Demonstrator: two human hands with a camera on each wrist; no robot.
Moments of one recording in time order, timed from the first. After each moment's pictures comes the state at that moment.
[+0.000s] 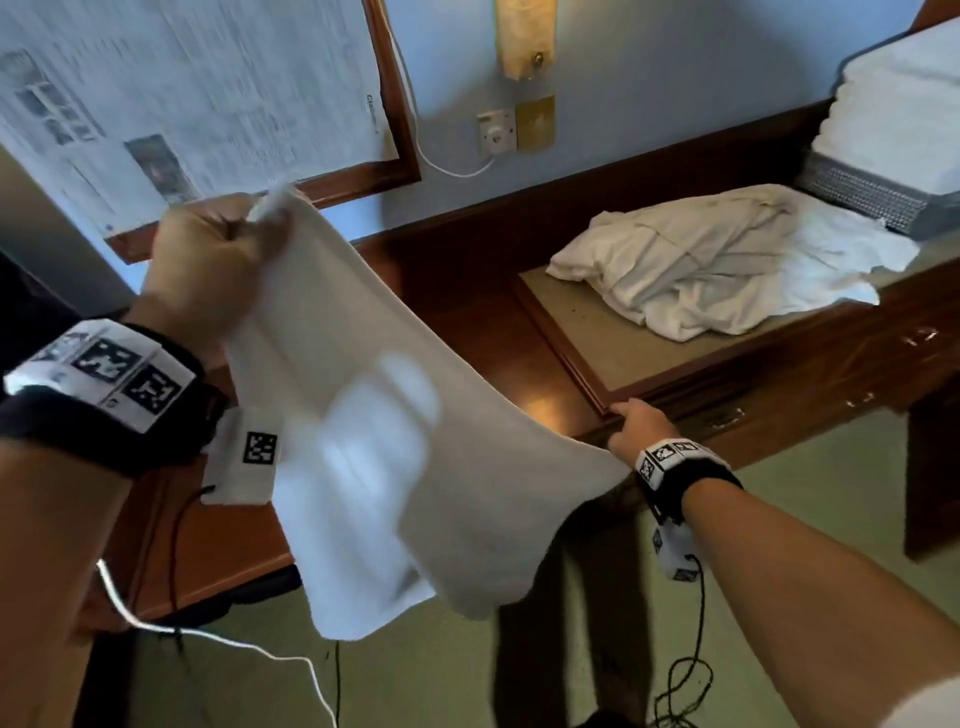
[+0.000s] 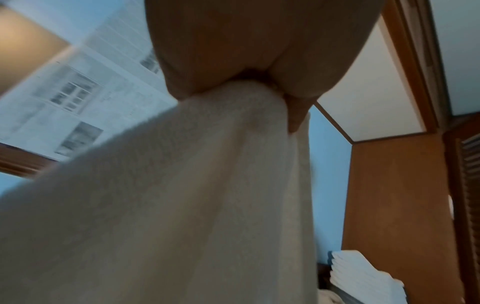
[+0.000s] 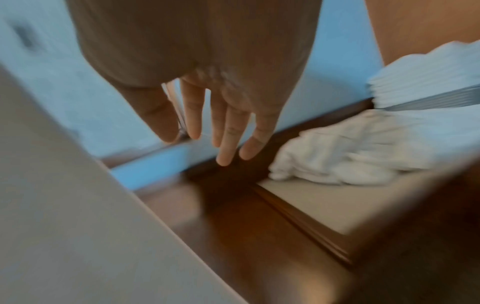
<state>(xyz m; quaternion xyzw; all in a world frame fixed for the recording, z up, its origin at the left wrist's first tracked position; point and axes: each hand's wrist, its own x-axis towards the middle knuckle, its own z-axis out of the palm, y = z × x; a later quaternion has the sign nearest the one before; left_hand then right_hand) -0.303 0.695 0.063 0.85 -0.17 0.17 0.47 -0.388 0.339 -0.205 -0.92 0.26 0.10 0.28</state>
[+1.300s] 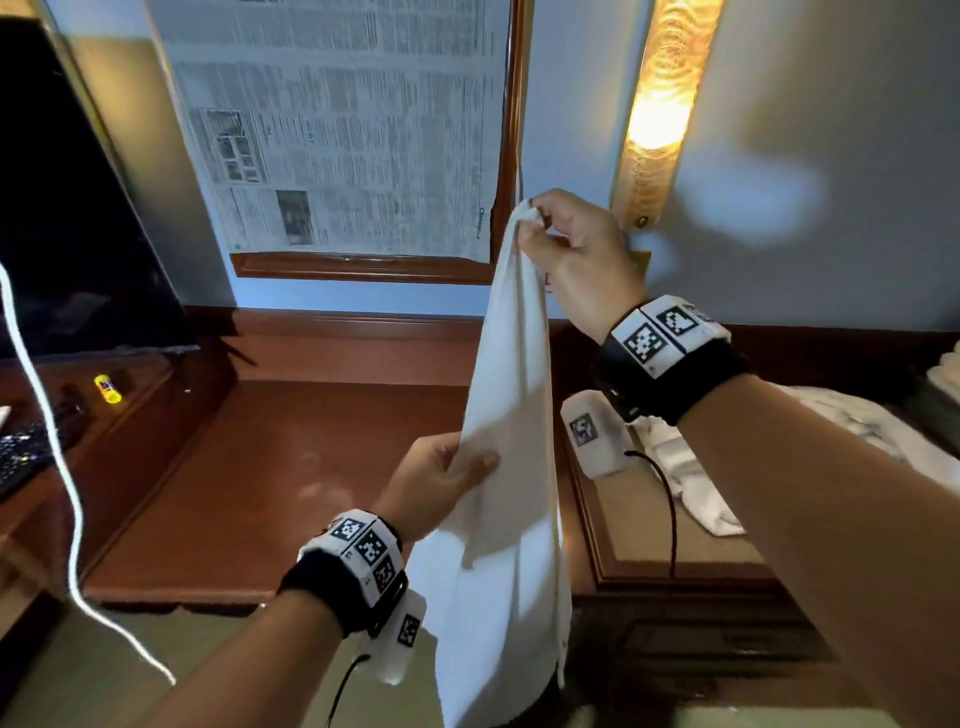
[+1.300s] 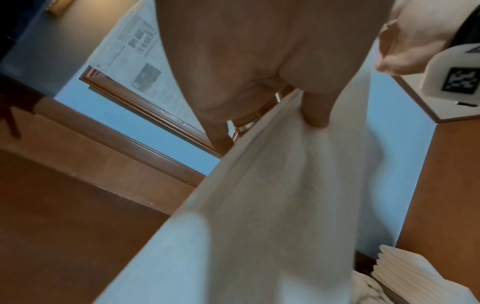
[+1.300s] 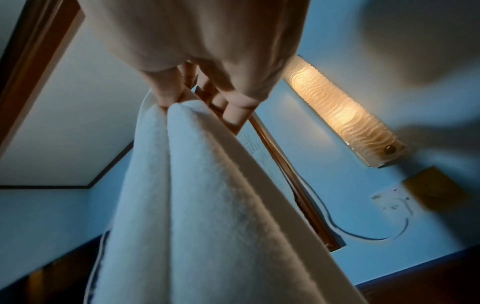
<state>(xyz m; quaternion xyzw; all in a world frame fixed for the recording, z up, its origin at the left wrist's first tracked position) -0.311 0.566 -0.077 0.74 -0.14 -0.03 0.66 -0.240 0.391 0.103 -0.78 -0.27 -0.24 0.50</state>
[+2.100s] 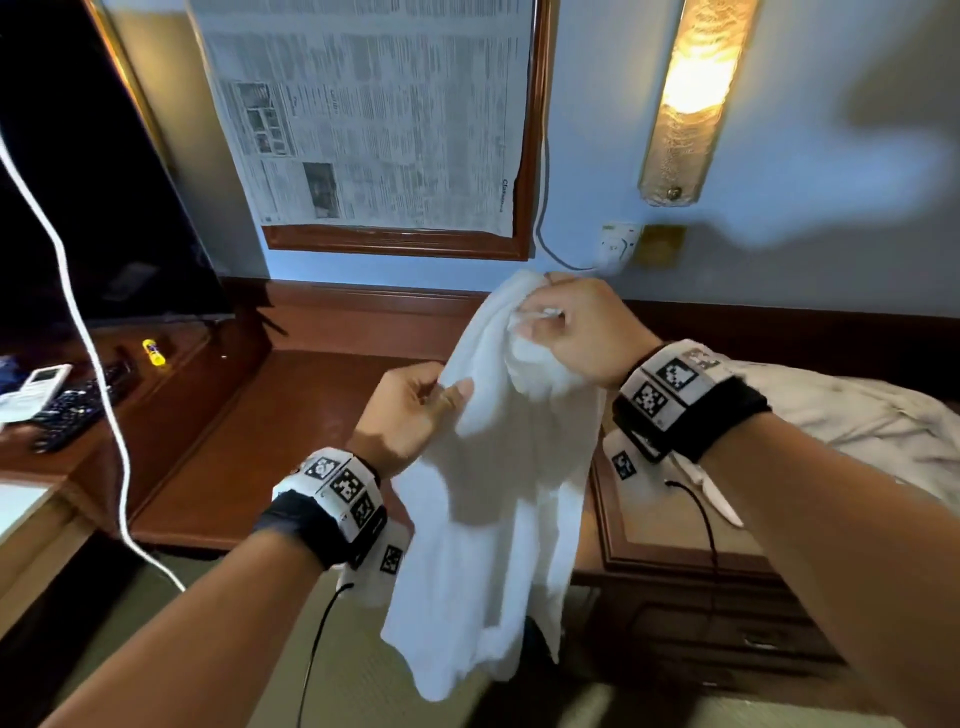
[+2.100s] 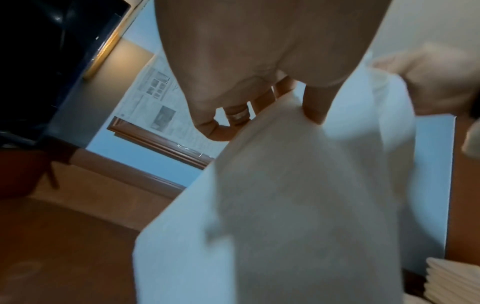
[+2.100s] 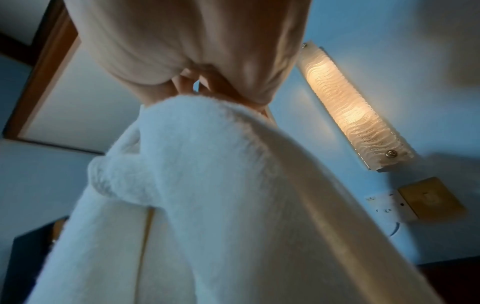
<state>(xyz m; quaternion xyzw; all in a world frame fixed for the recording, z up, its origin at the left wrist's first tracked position) -0.305 0.577 -0.049 0.79 -0.09 0.10 0.60 -0.253 0.360 0.046 -0.89 -0.31 -0.13 0.33</state>
